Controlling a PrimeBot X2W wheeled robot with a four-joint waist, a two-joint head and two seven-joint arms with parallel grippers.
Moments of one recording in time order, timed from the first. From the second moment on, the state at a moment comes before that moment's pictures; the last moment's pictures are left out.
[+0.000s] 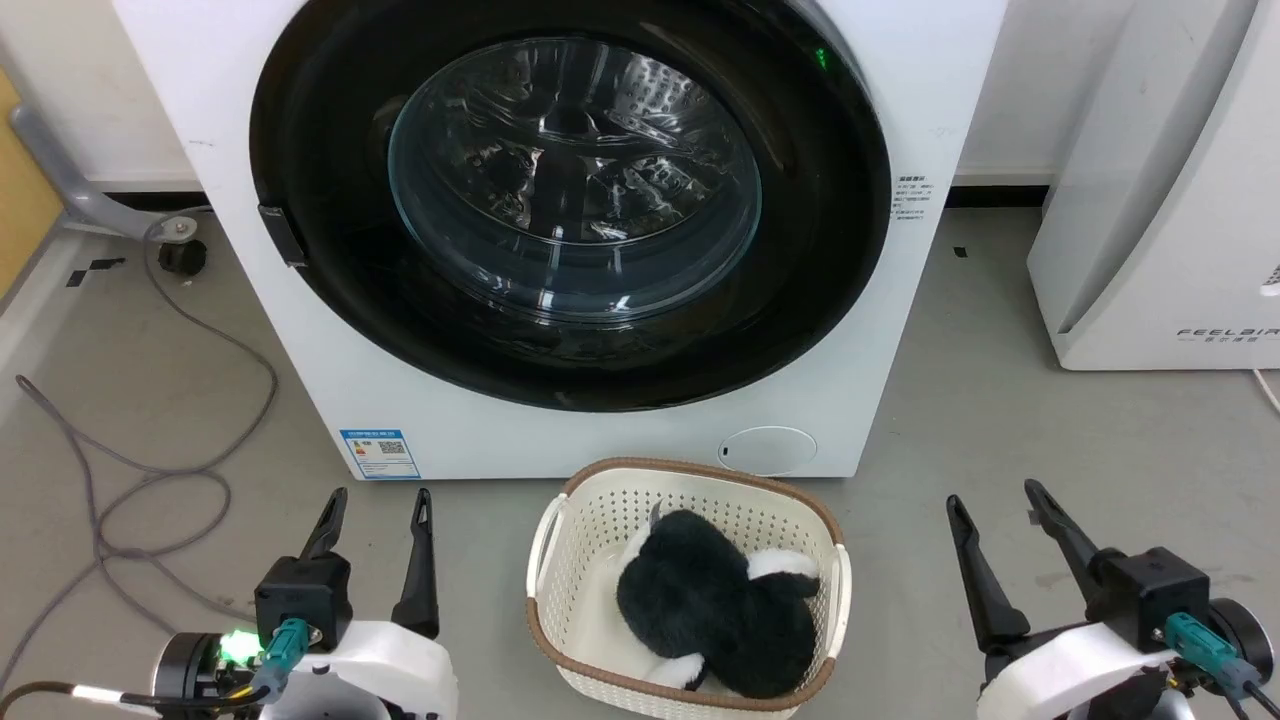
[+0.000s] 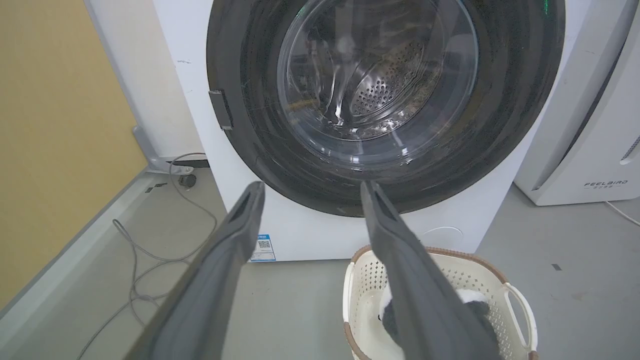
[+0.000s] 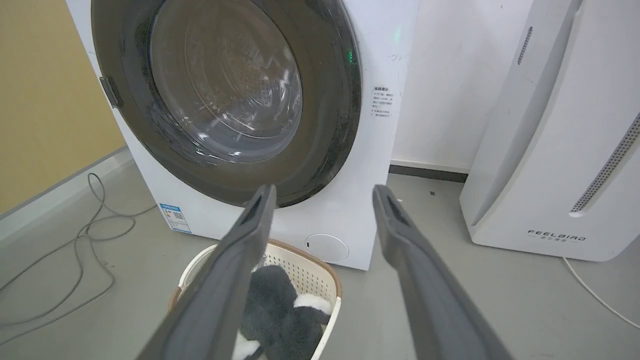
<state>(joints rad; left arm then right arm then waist) 0.00 0.05 -0.01 0.01 0.00 0.01 -0.02 0.01 -0.05 0.00 -0.01 0.05 0.13 -0.02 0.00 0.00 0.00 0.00</state>
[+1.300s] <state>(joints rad) 0.00 0.05 -0.03 0.00 -0.01 0.07 -0.10 -0.02 -0.05 -0.06 0.00 0.81 0.13 -0.09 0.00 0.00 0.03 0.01</state>
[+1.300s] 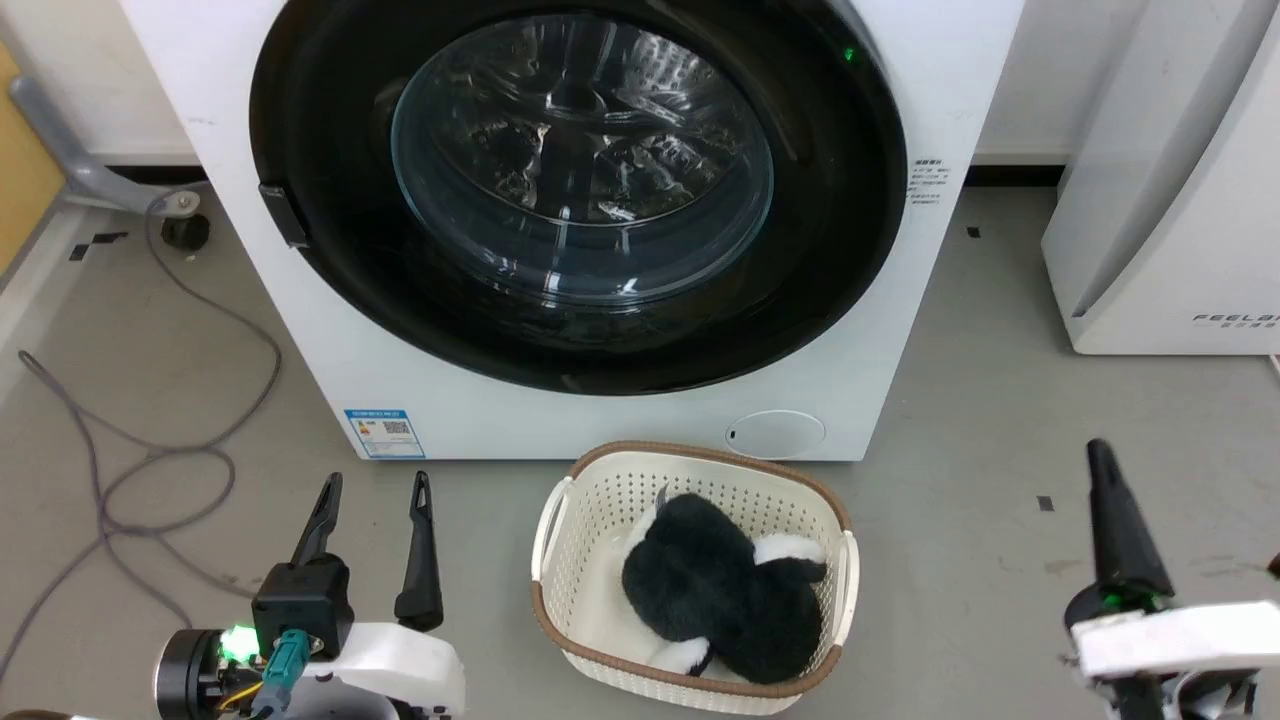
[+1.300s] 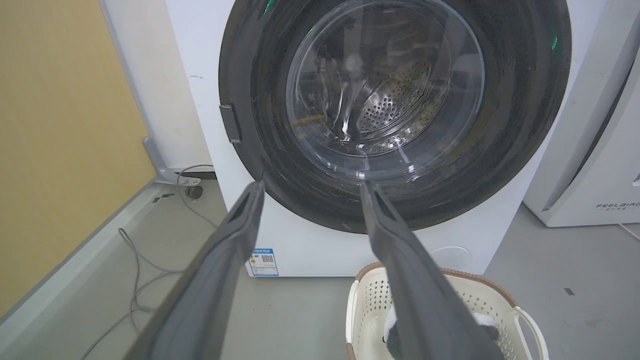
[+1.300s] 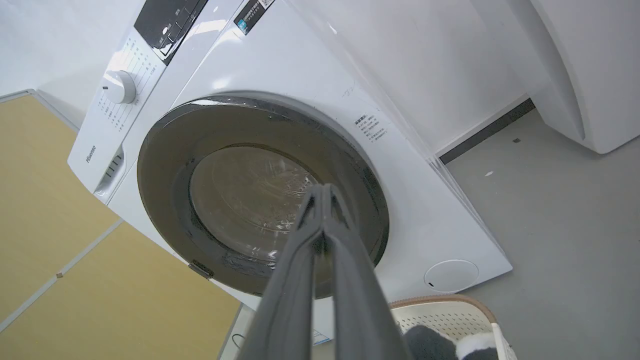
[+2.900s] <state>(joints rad) -0.21 0.05 -0.09 -0.06 -0.05 0.16 -0.20 -0.93 -0.27 -0.16 0.56 1.19 0.13 0.07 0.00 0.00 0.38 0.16</state>
